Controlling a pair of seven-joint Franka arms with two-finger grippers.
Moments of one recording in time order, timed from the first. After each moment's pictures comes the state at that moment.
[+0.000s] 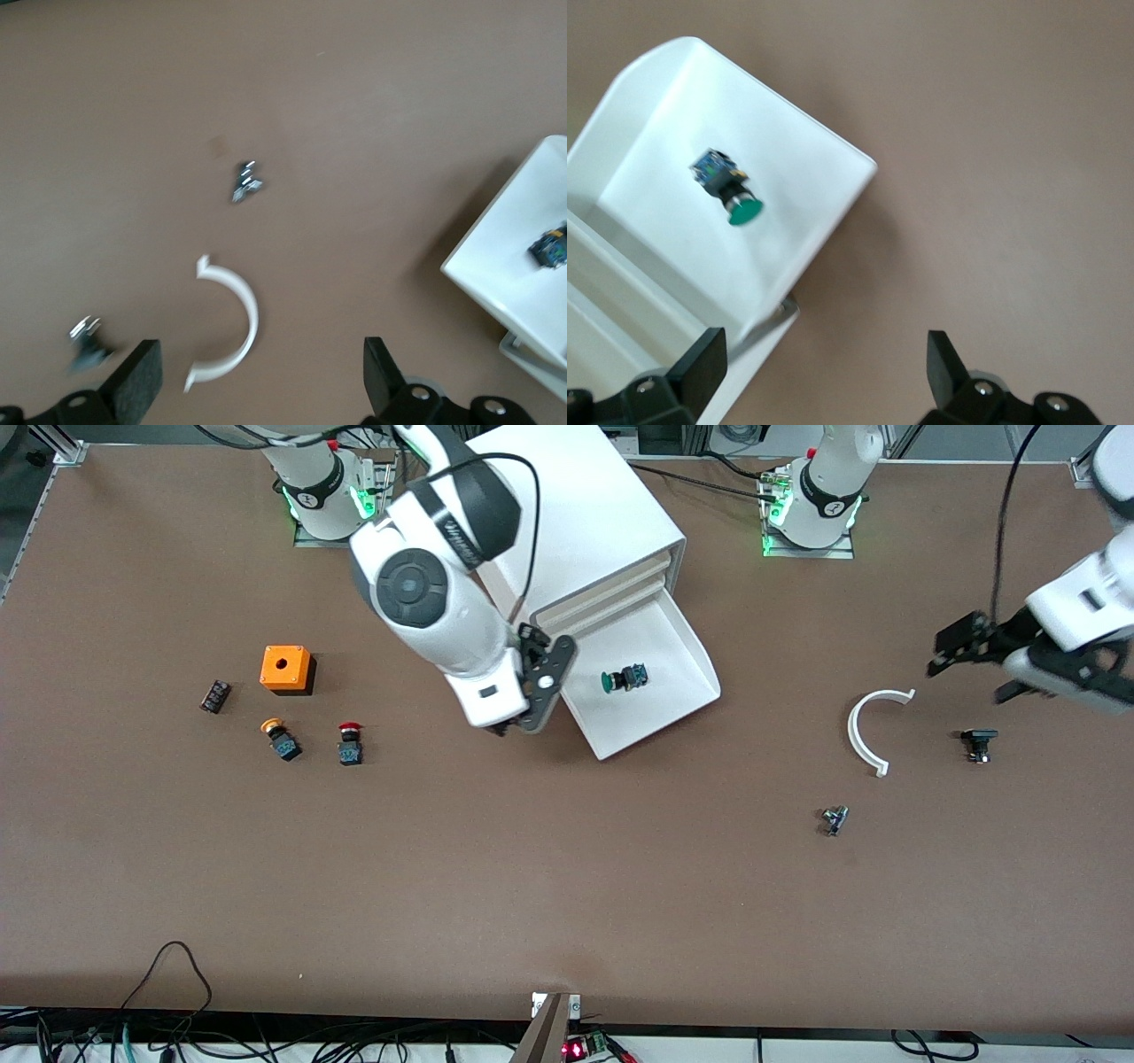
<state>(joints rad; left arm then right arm) 0.10 -0.07 -0.05 -1.81 -0.10 1.79 0.36 0.60 0.59 0.09 -1.25 0.21 1.88 -0.55</state>
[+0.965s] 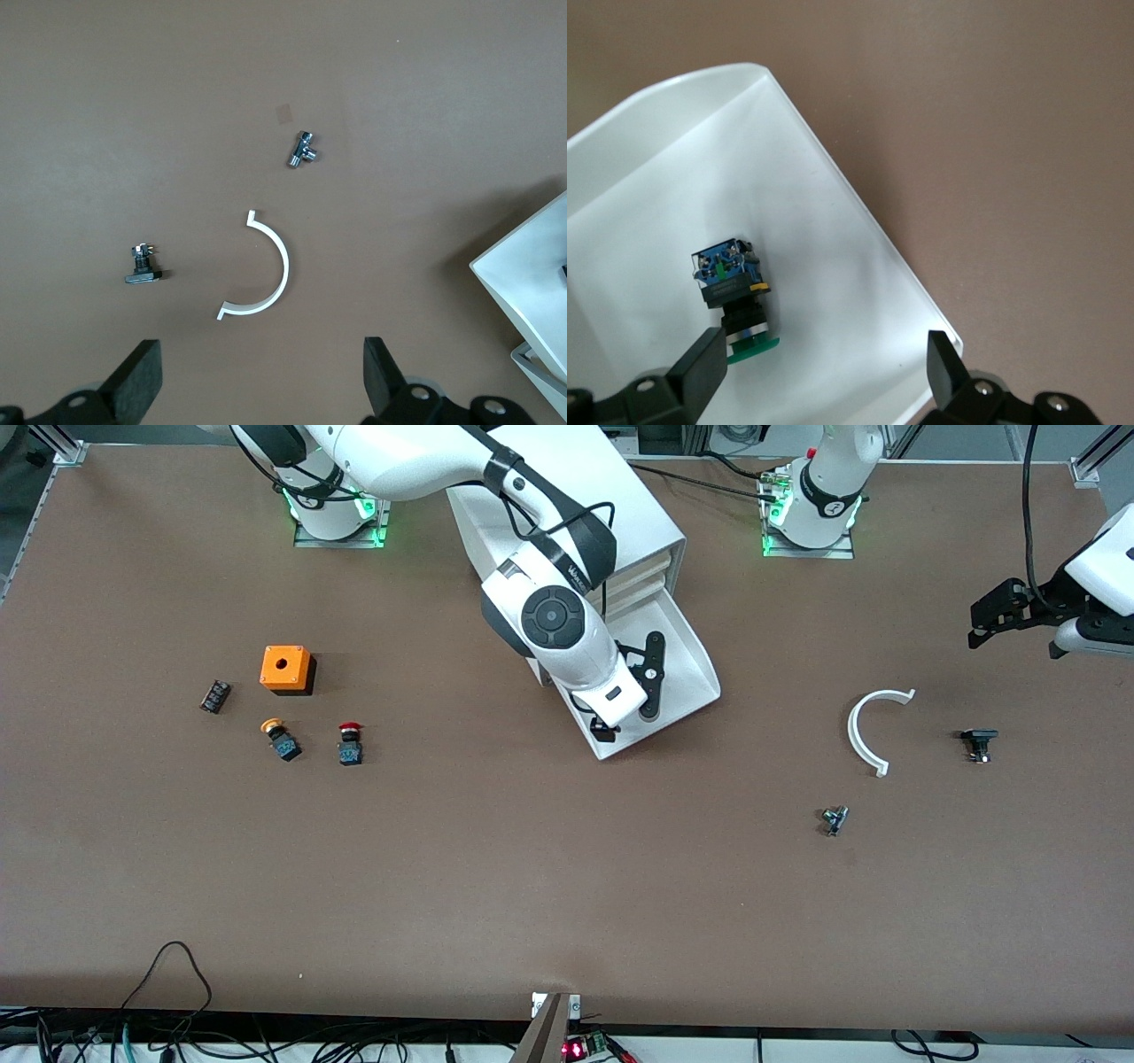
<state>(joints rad) 0.08 -0.08 -0.06 -1.74 0.01 1.69 0.16 0.73 0.85 0.12 -1.09 0.18 2.03 -0.73</state>
